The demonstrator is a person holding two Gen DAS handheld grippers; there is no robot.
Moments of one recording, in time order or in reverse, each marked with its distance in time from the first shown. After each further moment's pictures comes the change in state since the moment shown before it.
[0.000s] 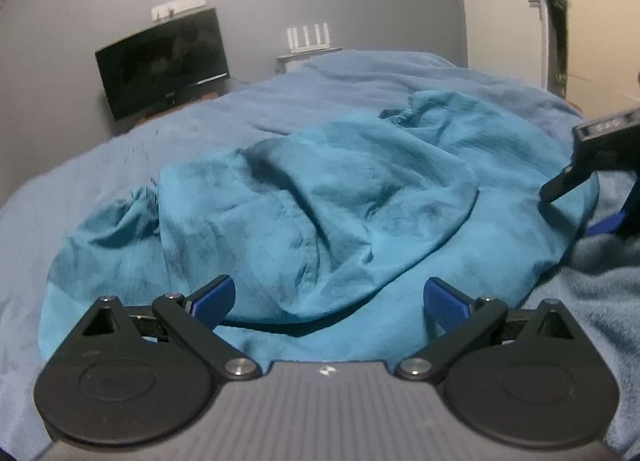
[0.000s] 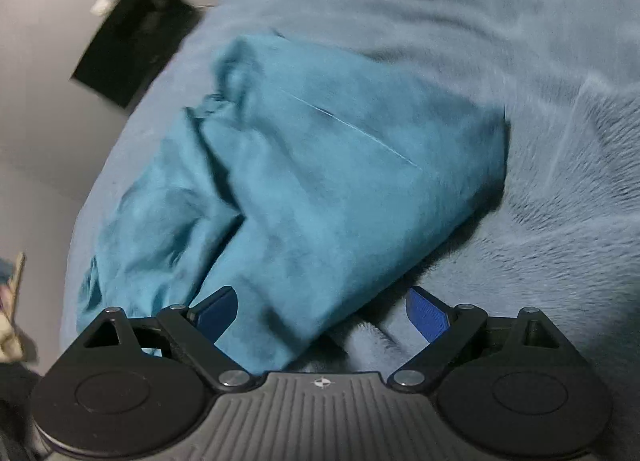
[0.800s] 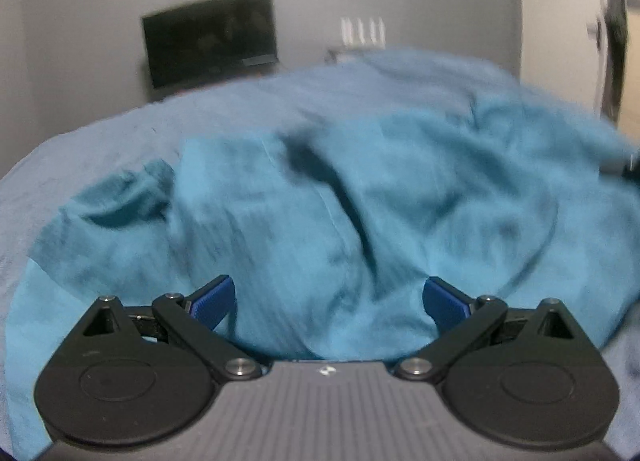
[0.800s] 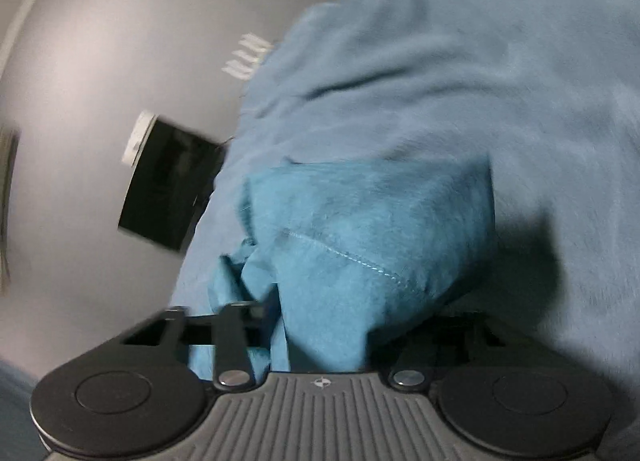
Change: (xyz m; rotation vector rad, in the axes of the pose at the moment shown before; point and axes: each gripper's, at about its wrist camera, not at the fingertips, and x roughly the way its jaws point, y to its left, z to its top) left arm 0.063 0.009 0.003 -0.118 0.031 0.099; right arm 0.005 0.013 0.007 0.027 -0.402 0.213
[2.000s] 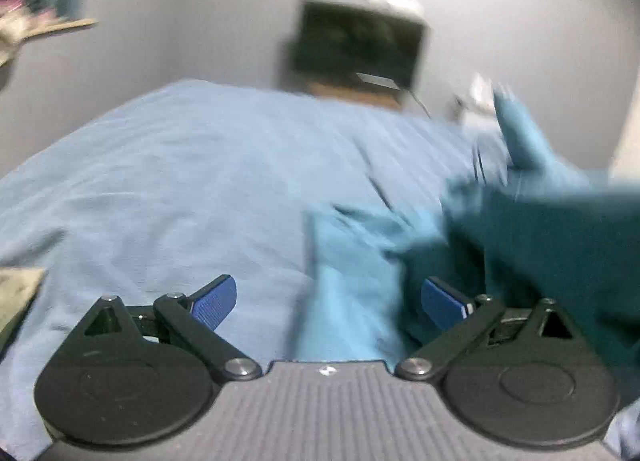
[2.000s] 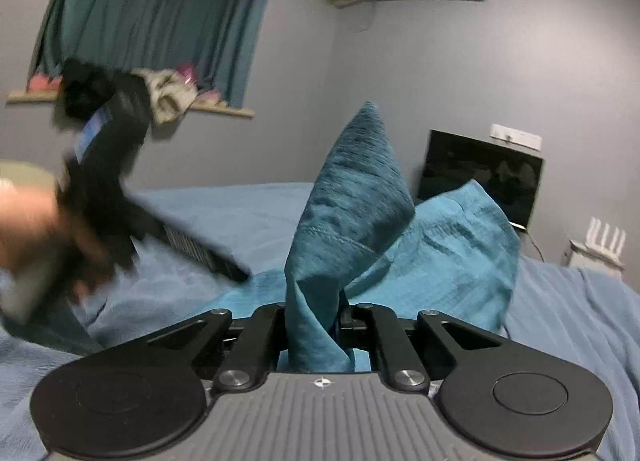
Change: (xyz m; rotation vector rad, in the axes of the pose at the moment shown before) left arm -0.141 0.212 0.004 -0.460 -0.075 0.171; right arm -0.081 0.262 -0.183 -1.389 0.041 0.500
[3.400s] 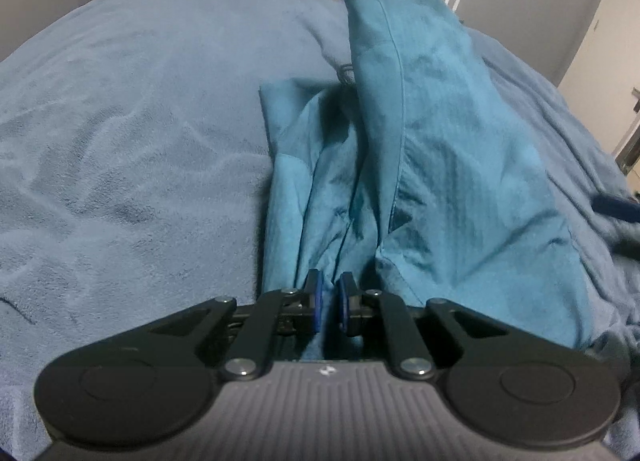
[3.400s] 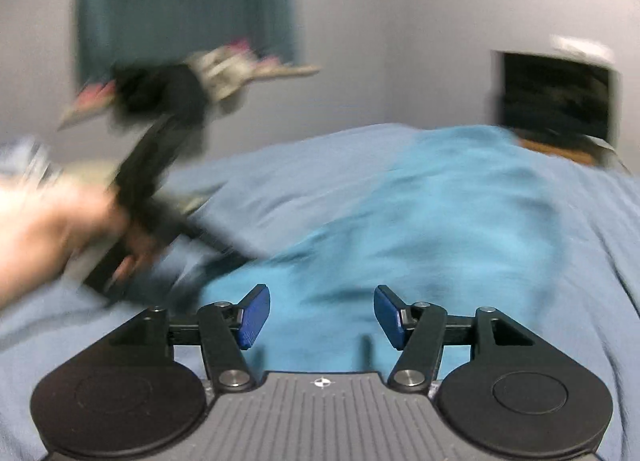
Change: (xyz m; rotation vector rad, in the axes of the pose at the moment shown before) left arm 0.077 0.014 -0.027 0.117 0.336 -0.214; right arm -0.004 -0.068 -0.030 0.304 0.140 0.199
